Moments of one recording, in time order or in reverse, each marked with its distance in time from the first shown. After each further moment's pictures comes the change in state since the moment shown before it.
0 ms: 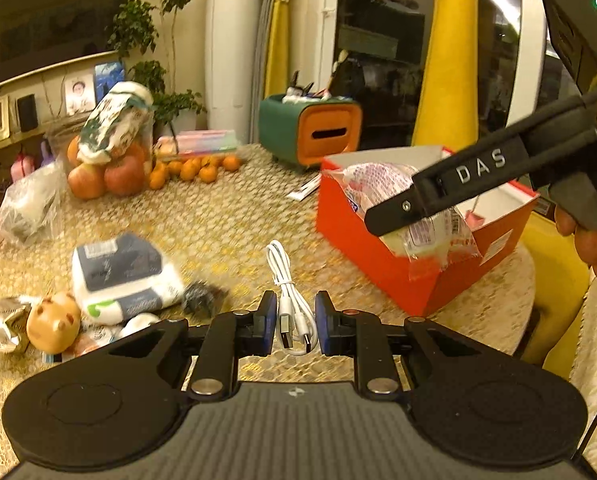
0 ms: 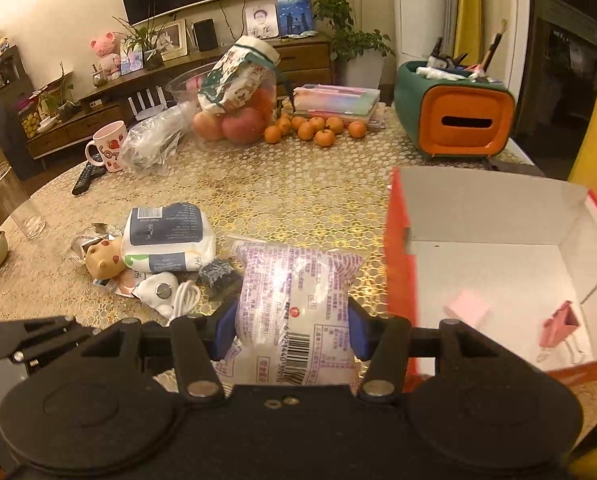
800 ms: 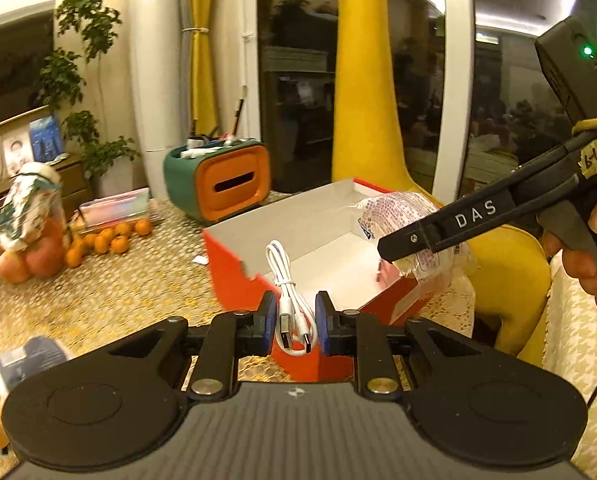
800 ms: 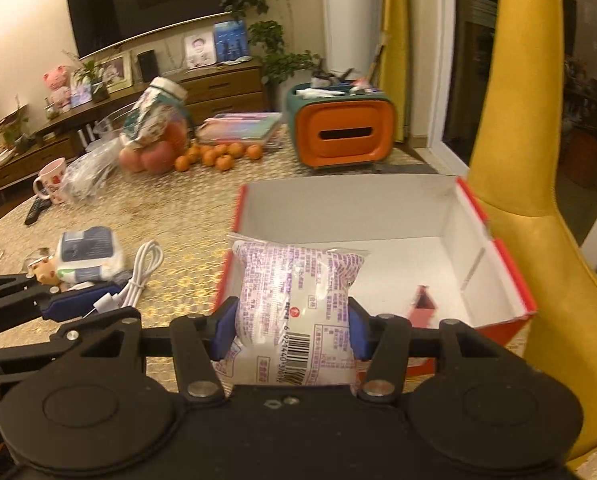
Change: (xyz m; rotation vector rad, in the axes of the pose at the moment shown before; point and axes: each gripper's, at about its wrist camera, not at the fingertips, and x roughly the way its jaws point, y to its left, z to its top) left arm 0.029 -0.098 0.057 0.159 -0.054 -0.122; right arm -0.064 -0.113 -0.021 0.090 -0.067 -0.133
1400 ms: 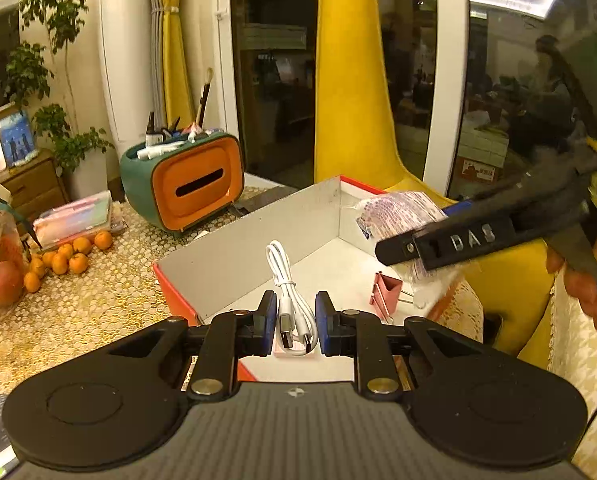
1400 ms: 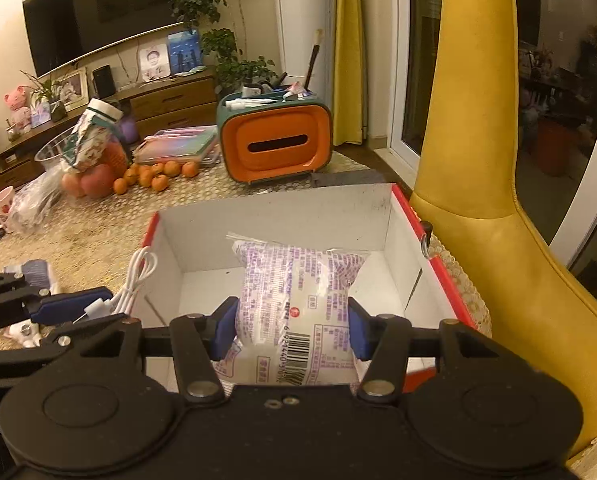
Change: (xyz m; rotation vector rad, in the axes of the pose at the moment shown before) left arm 0.084 -0.010 0.047 0.025 0.086 -0.048; right arm 0.036 -0.056 0.019 0.054 -0.016 -0.076
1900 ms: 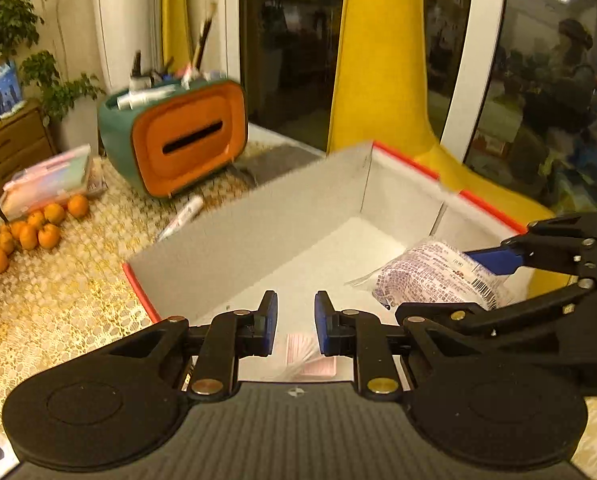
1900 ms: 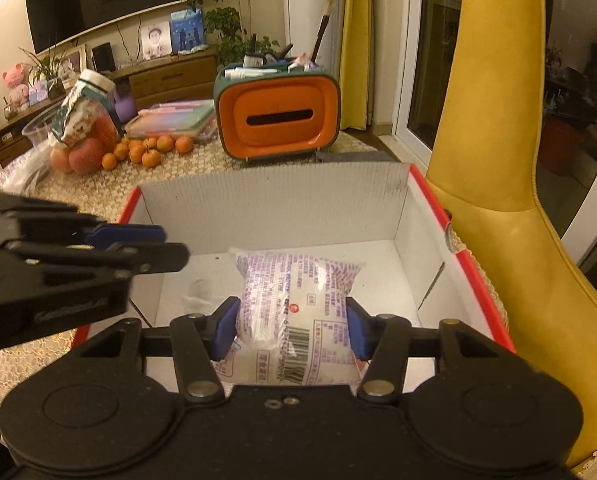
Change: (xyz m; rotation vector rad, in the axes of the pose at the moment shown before) left arm 0.086 0.024 0.020 -0.052 0.171 -0.016; right arm 0.044 0.006 -0.008 -0.058 0.060 -0.009
